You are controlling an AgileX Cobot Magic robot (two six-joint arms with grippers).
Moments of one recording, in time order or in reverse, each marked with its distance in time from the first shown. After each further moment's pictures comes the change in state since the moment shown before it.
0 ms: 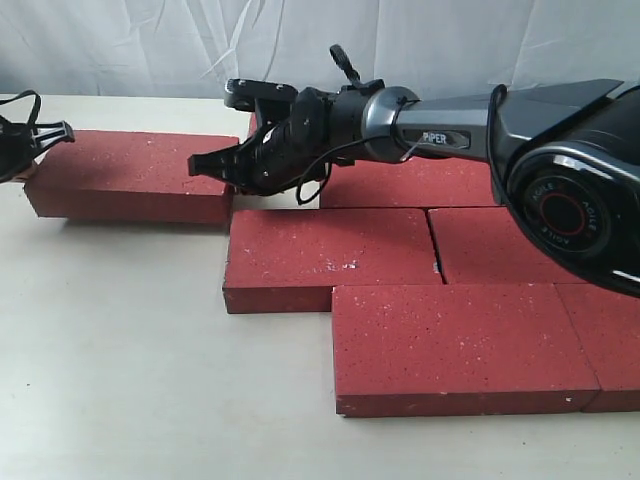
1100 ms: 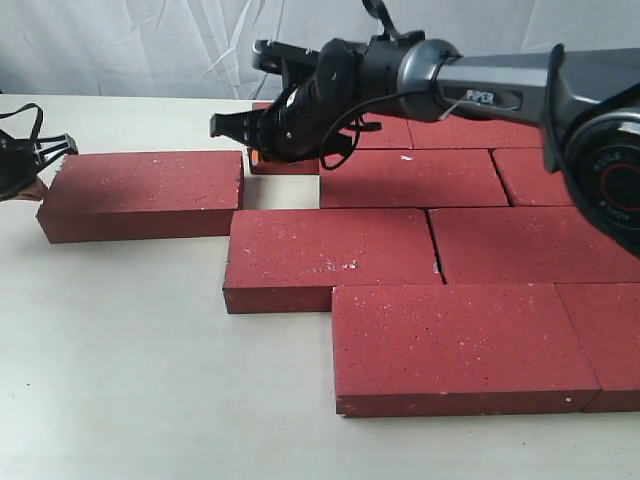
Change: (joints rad) left arm 0.007 -0.007 0.055 -0.036 -0.012 -0.022; right arm -0.063 -0.094 -0.007 -0.141 0.132 0.166
